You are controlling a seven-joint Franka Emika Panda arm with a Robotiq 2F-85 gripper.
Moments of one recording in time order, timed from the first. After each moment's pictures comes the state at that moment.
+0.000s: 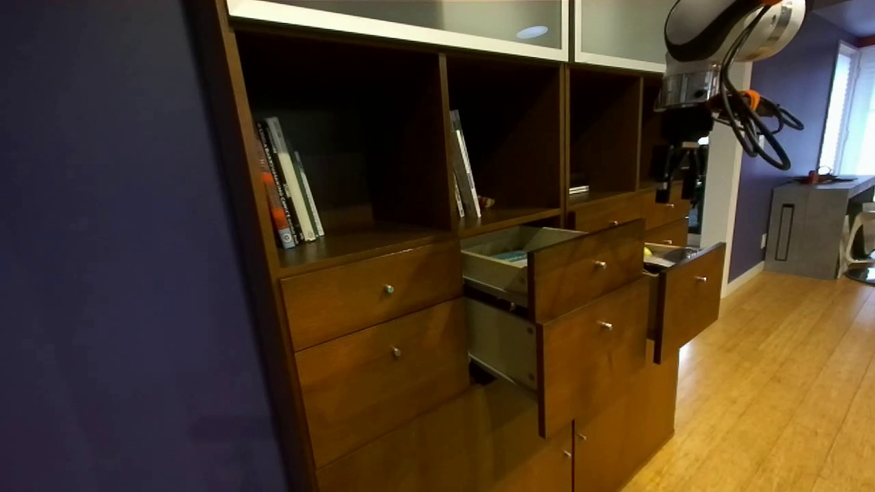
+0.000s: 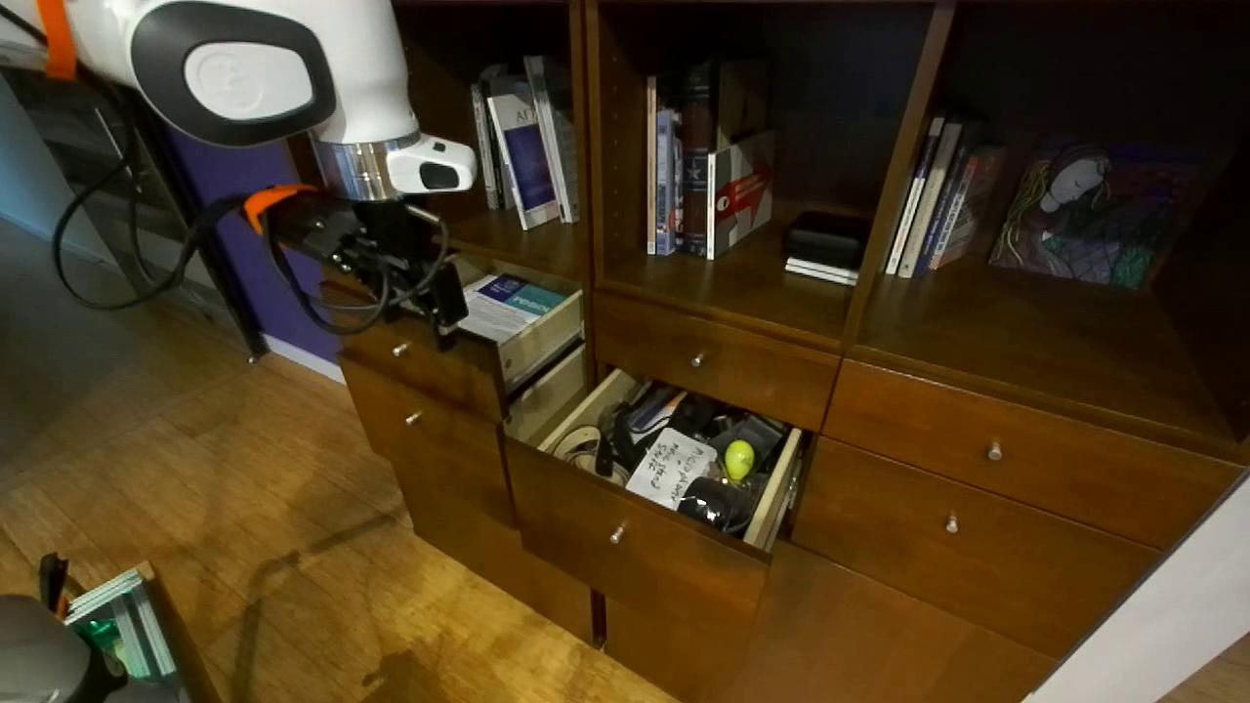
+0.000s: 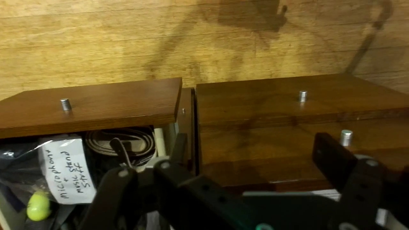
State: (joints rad) arm -0.03 -0.42 -0.16 -2.24 -0.03 1.86 -0.28
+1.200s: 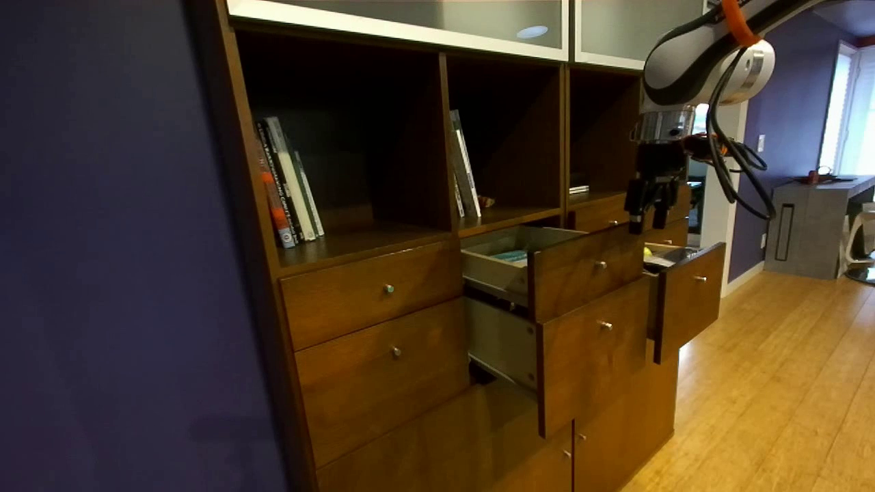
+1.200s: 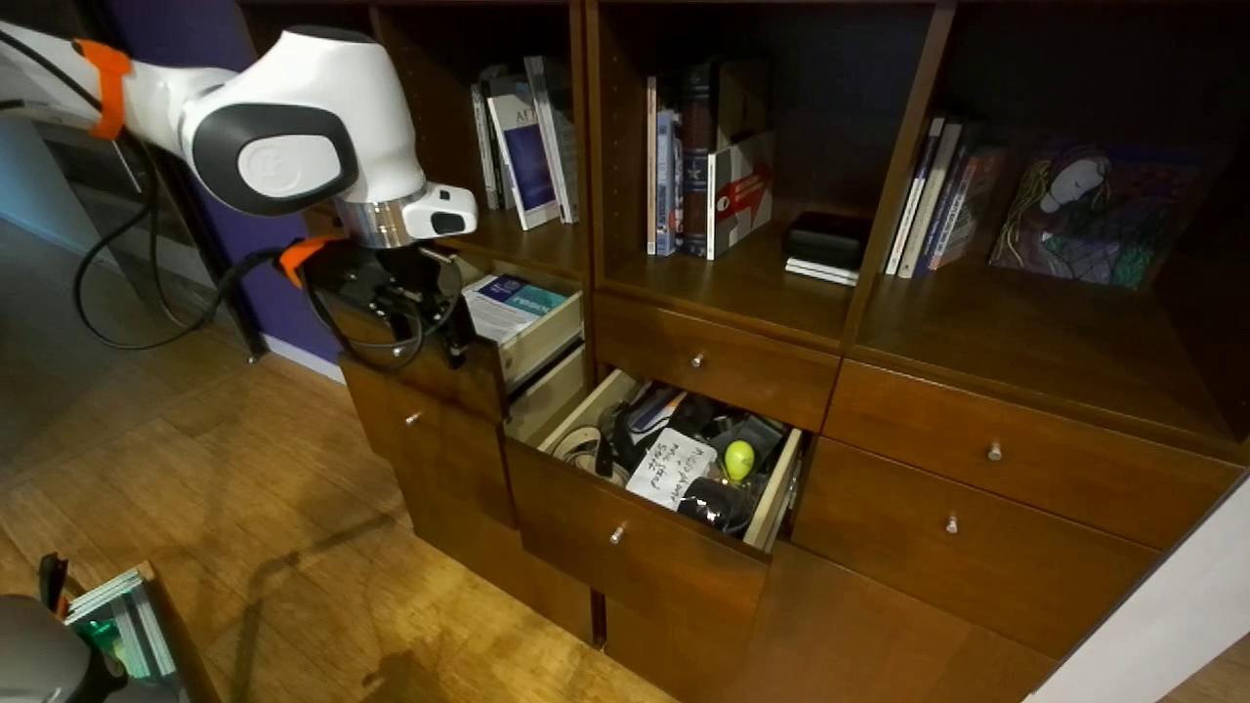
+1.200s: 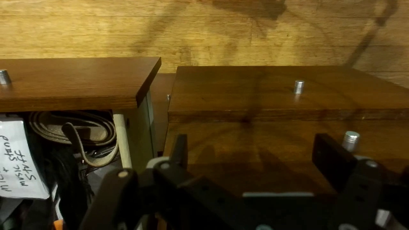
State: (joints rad) arm 0.01 -0.36 -0.13 -2.35 0.01 2.07 -0.30
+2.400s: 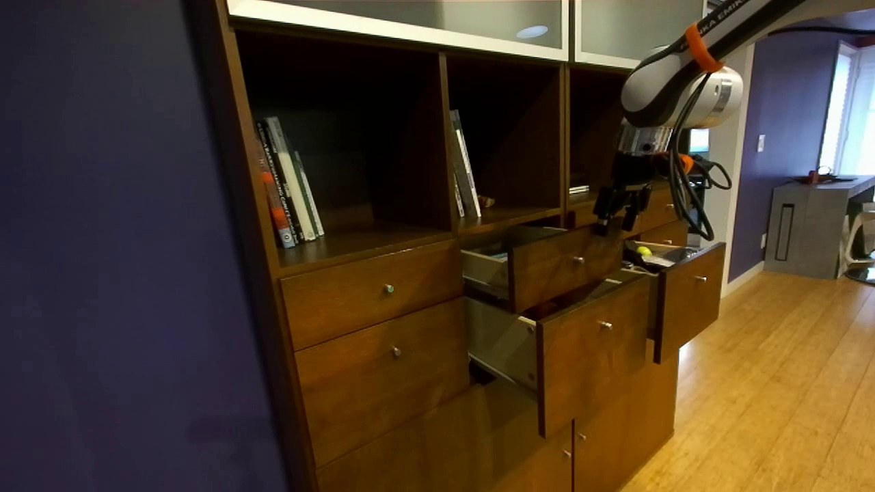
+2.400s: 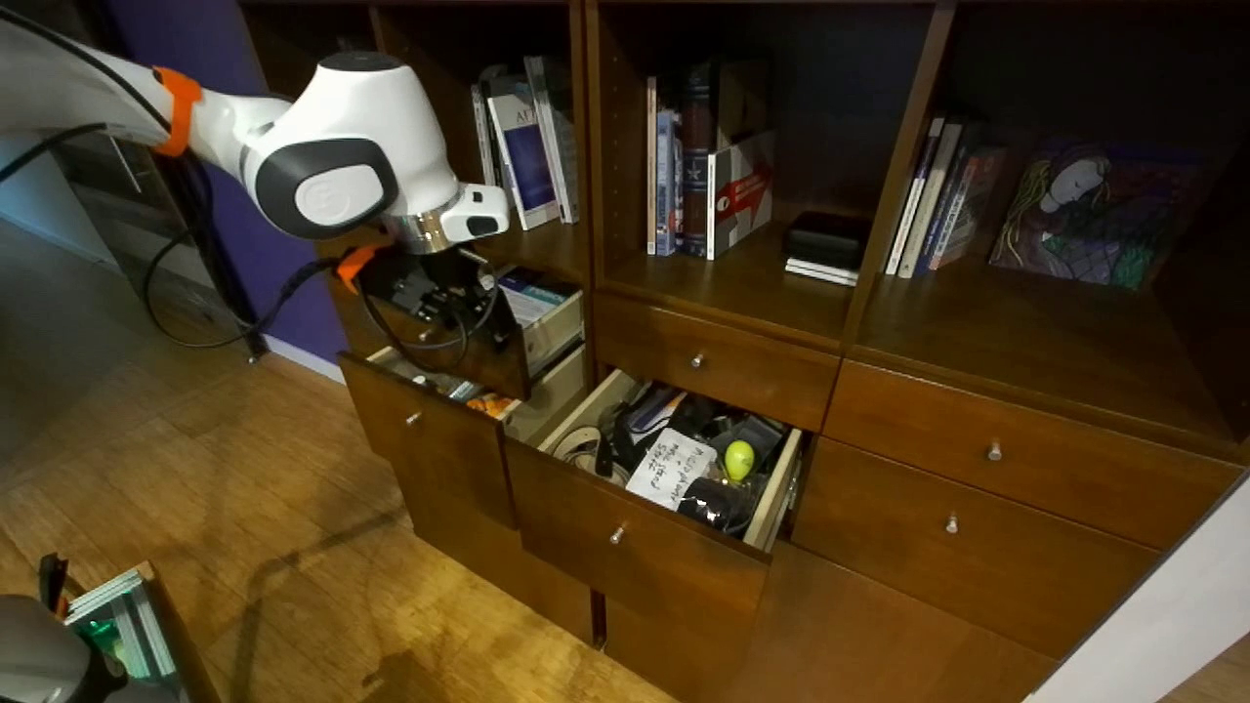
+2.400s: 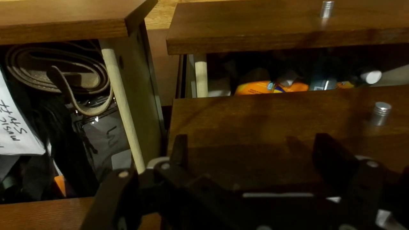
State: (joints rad) arm 0.01 -0.24 -0.11 -2.31 0.08 2.30 -0.28
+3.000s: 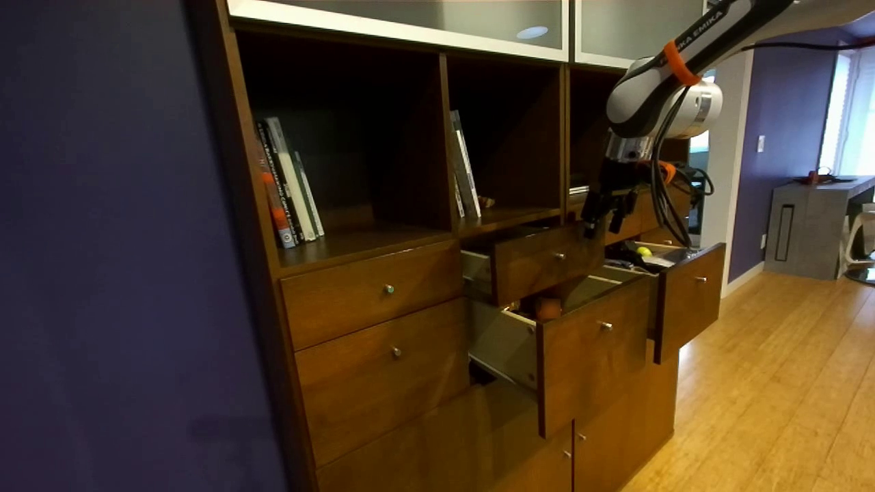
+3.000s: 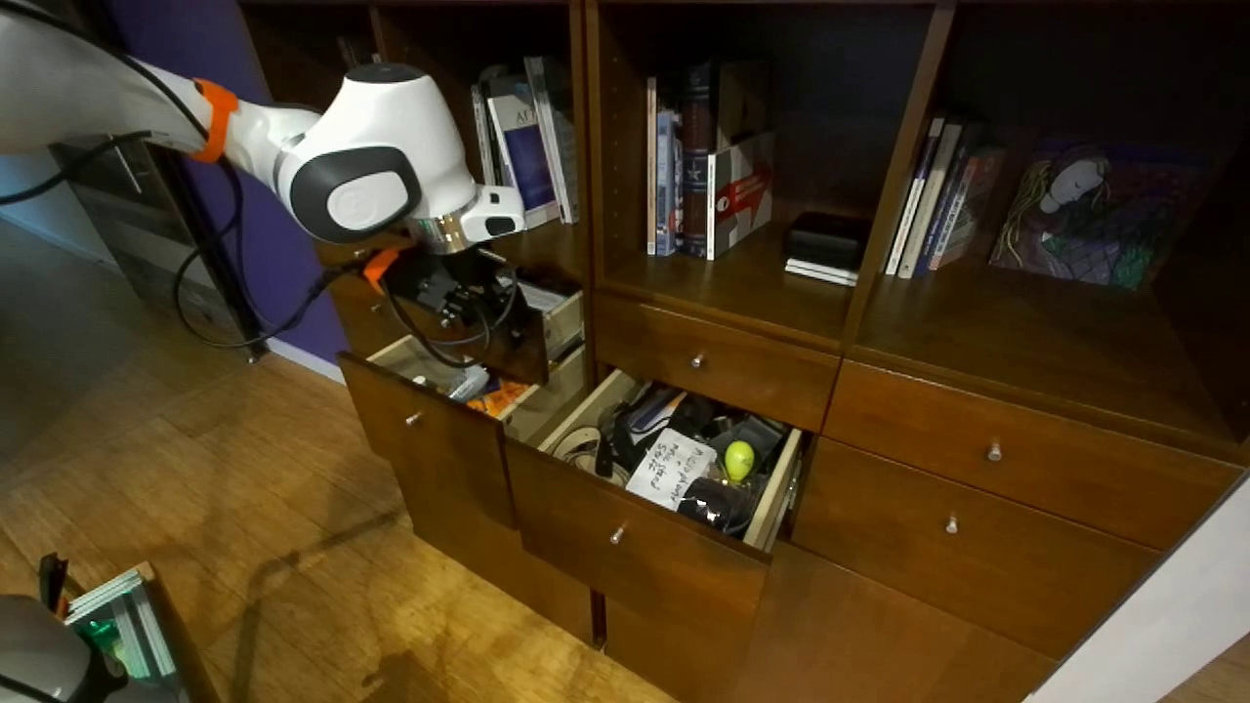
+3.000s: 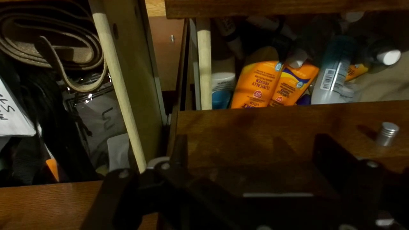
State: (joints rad) arm 0.01 -0.16 -0.10 -2.25 0.09 2.36 -0.28
